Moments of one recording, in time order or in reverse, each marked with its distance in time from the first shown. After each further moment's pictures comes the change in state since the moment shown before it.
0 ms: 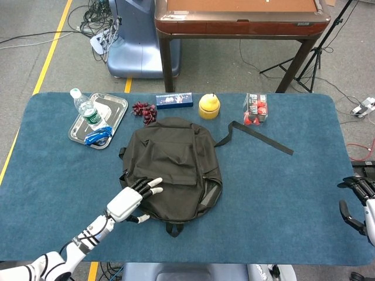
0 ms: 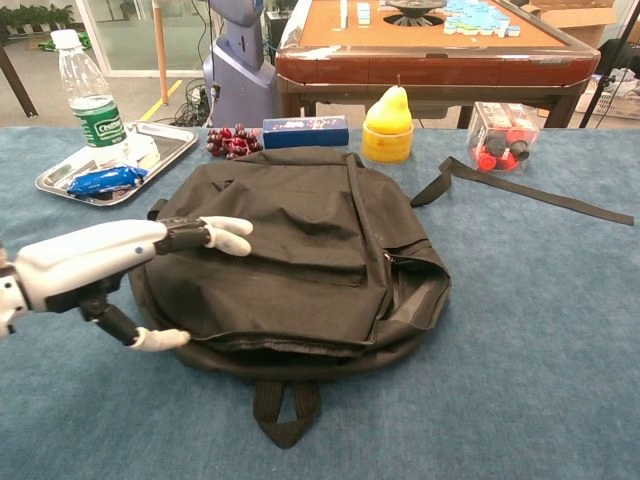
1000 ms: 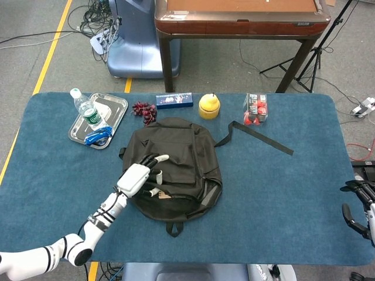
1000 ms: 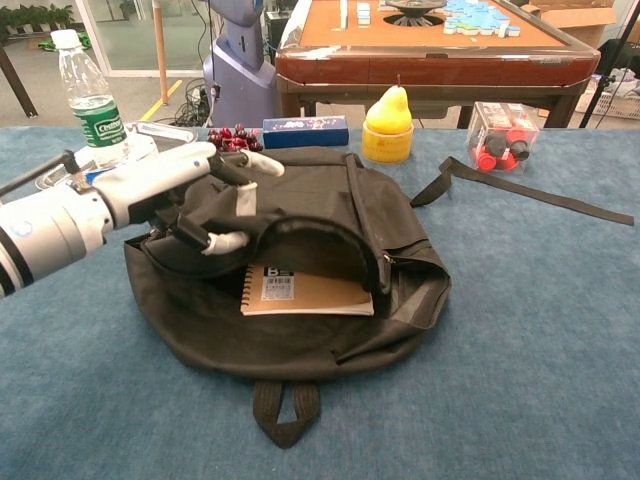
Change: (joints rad) left arm -0.129 -0.056 -0.168 -0.012 -0.267 -0.066 0.026; right arm -0.018 -0.019 -0.009 0.065 -0.025 0.011 0.073
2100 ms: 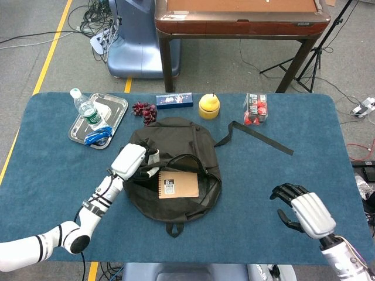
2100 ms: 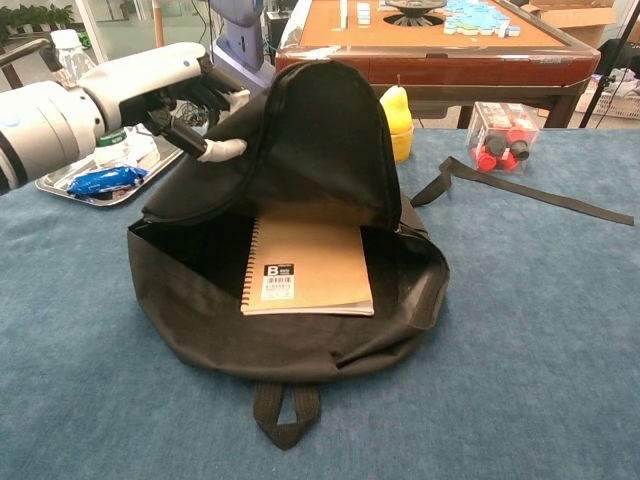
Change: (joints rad) left arm -0.083 0.124 -0.091 -0.122 -0.131 0.003 0.096; right arm 0.246 -0.073 -0.039 -0.084 -0.135 -0.387 -0.082
